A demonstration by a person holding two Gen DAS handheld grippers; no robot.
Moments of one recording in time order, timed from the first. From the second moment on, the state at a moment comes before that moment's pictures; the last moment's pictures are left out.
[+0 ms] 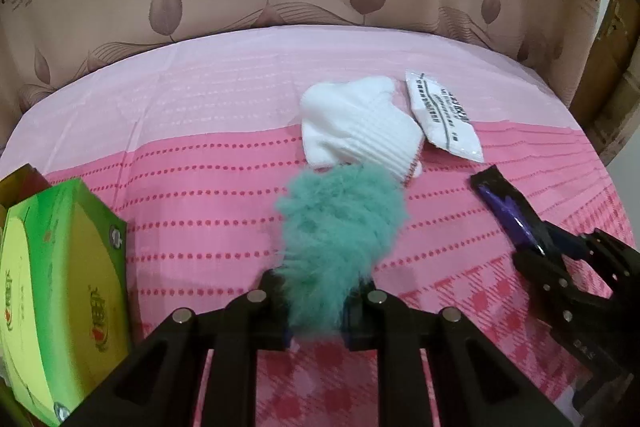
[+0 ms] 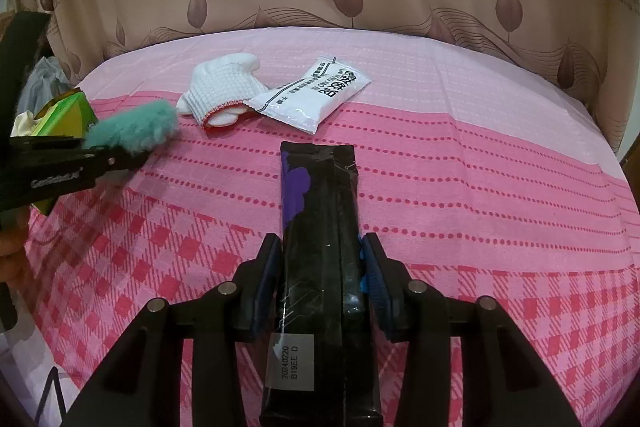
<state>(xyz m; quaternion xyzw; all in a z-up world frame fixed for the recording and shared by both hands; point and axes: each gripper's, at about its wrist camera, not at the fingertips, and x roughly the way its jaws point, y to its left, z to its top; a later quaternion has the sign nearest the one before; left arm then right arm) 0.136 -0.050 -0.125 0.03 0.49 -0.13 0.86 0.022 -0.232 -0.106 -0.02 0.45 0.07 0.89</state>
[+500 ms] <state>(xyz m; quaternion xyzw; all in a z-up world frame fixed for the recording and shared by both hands) 0.088 -0.030 -0.085 0.03 0.47 -0.10 0.88 0.023 -0.231 -0.106 -0.02 0.45 0.07 0.89</state>
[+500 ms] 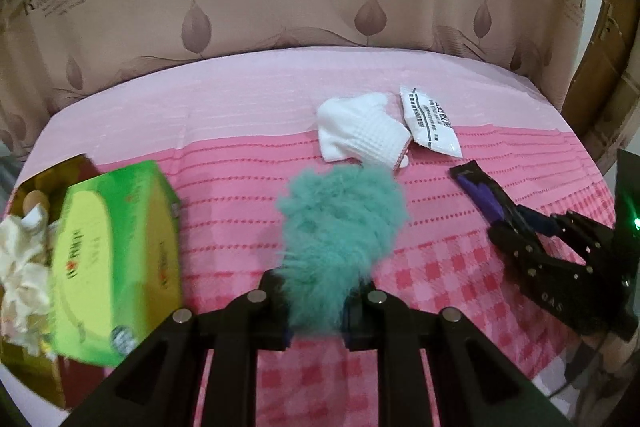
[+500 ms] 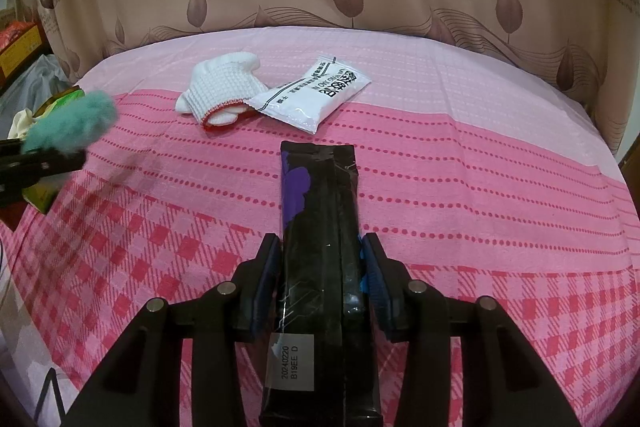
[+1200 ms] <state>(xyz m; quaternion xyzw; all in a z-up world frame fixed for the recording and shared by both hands) 0.039 0.079 -0.013 0.01 0.40 0.01 0.92 0.023 -0.231 -0.107 -0.03 0.45 0.07 0.89</state>
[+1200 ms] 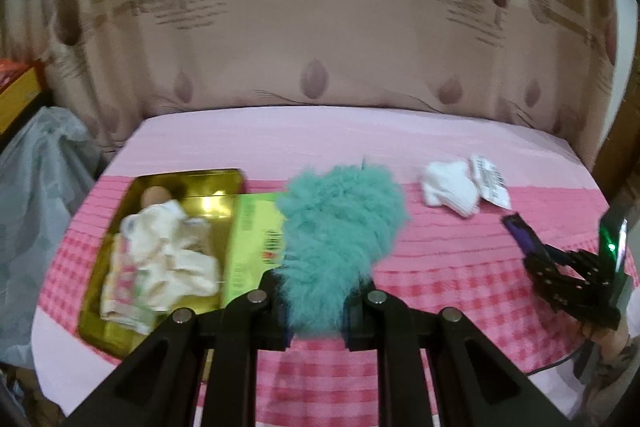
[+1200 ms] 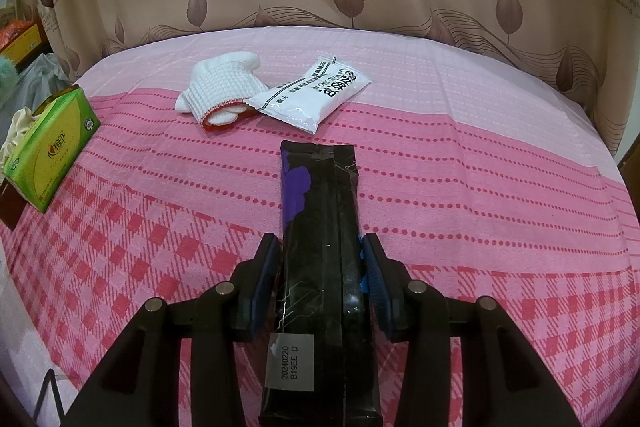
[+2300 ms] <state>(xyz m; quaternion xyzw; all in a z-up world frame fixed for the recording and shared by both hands) 0.041 0.231 -0.080 -0.05 0.47 0.17 0.87 0.025 -0.232 -0.107 -0.03 0.45 0.07 0.89</state>
